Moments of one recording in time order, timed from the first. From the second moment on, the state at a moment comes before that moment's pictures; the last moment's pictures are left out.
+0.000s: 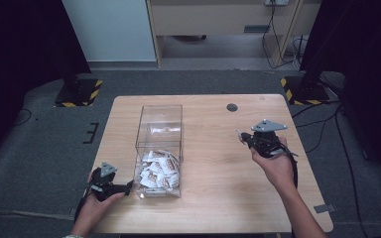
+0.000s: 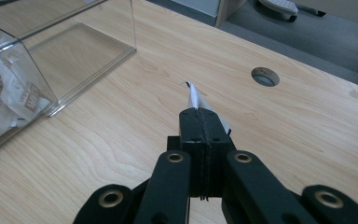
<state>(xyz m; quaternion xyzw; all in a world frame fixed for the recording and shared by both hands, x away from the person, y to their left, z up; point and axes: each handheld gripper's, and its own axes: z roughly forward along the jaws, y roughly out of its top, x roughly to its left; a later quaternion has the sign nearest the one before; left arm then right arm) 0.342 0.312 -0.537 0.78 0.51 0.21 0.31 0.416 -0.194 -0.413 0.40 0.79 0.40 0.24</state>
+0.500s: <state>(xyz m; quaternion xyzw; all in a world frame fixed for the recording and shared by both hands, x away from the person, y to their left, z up) 0.342 0.312 -0.537 0.78 0.50 0.21 0.31 0.447 -0.185 -0.437 0.42 0.79 0.38 0.24</state>
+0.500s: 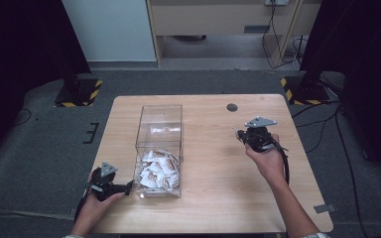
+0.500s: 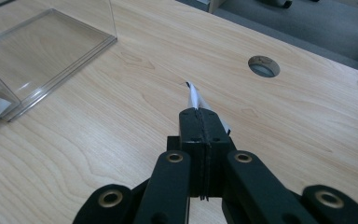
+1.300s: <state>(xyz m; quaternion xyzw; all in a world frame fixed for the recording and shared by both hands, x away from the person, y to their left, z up) 0.342 0.311 -0.537 0.78 0.50 0.21 0.31 0.469 -0.181 -0.470 0.45 0.79 0.35 0.23</state>
